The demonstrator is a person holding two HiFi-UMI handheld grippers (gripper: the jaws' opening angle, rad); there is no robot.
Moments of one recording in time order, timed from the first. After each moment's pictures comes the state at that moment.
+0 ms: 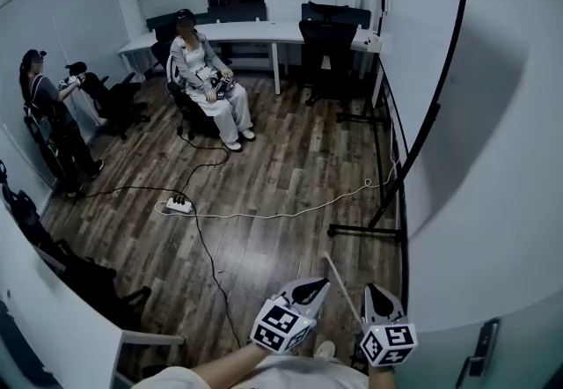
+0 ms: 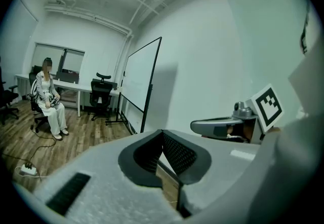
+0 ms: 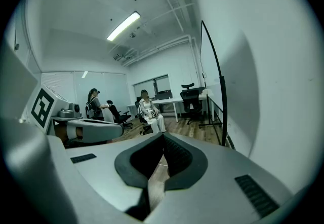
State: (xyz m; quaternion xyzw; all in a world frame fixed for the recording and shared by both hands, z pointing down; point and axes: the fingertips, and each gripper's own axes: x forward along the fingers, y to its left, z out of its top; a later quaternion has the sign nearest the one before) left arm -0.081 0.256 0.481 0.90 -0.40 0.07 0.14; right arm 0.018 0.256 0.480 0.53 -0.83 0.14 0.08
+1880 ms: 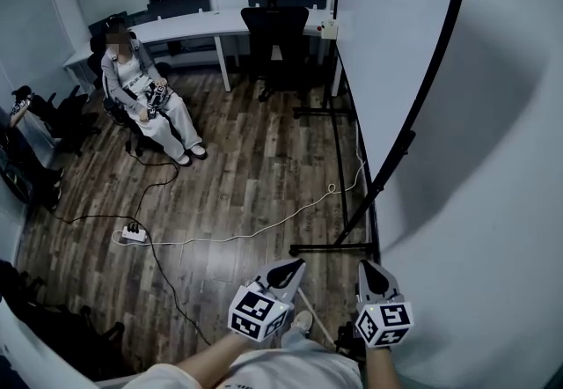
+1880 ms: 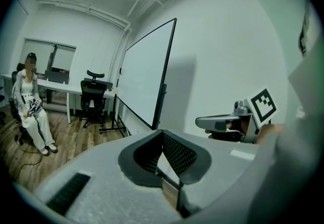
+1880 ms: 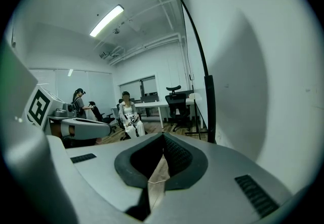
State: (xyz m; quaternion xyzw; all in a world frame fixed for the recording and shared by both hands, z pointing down) left arm 0.002 -0.077 0.480 0.91 -0.38 0.07 0.14; right arm 0.135 -0.075 0.477 0.57 -0.81 0.13 0.08
